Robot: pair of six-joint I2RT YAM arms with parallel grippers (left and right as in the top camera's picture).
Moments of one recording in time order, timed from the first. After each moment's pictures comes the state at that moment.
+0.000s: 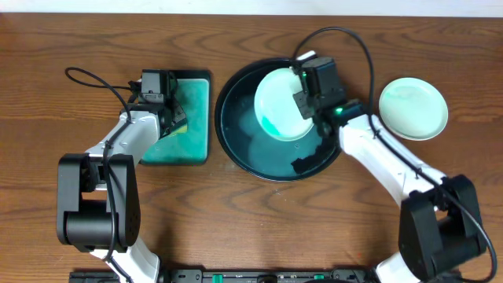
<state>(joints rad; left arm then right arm) -0.04 1.84 1.07 -0.31 -0.14 -0.56 0.44 1.73 1.20 -0.24 0.34 -0.19</state>
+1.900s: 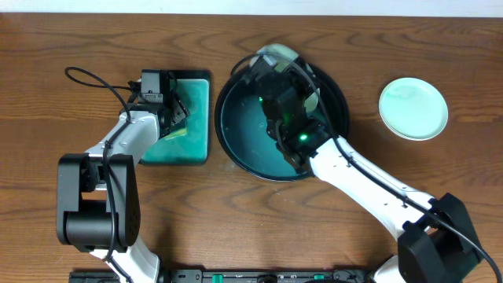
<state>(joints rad) -0.04 1.84 1.07 -0.31 -0.14 -0.56 0.69 1.68 1.20 0.08 0.90 -0.75</state>
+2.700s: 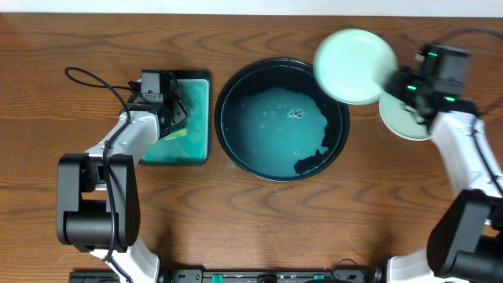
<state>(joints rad) -0.04 1.84 1.07 -0.31 -0.14 -0.56 -0.21 1.68 1.20 -0.33 -0.23 0.42</state>
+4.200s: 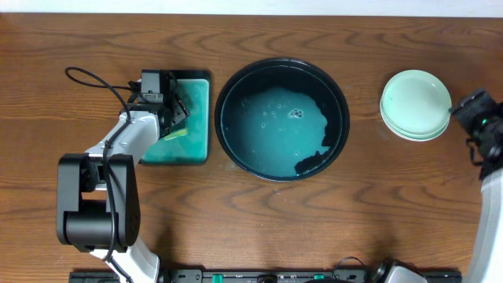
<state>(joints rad) -0.04 1.84 1.07 -0.31 -0.14 -0.56 -0.43 1.25 1.20 -0.73 -0.01 0.43</state>
